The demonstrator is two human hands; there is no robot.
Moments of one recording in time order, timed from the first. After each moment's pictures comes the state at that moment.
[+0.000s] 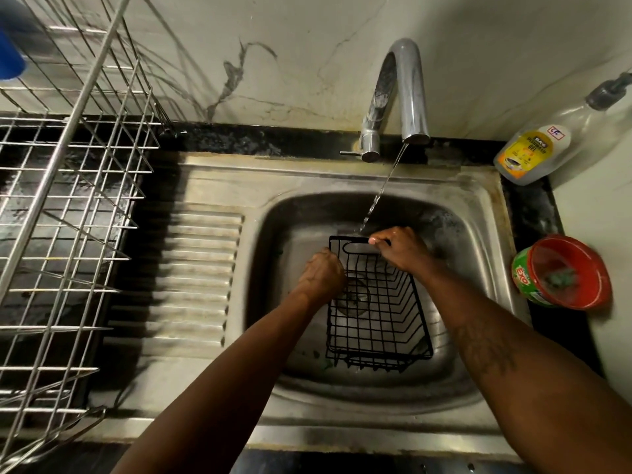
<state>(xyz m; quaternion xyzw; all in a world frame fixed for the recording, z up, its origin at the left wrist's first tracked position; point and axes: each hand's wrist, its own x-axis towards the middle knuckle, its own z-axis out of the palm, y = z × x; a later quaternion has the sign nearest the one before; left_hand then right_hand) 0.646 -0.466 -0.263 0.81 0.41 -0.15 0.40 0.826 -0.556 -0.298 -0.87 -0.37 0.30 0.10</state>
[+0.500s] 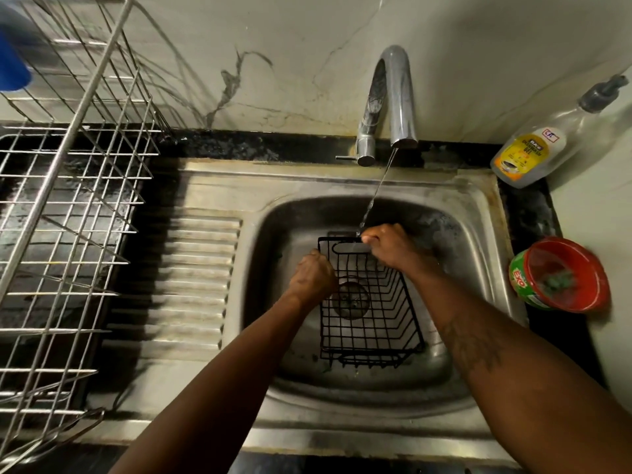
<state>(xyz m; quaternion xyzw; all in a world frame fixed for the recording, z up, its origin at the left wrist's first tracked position) 0.642 -0.460 -0.259 0.80 0.44 -0.15 0.37 0.826 -0.536 -0.305 -0.86 -0.39 0.30 0.11</state>
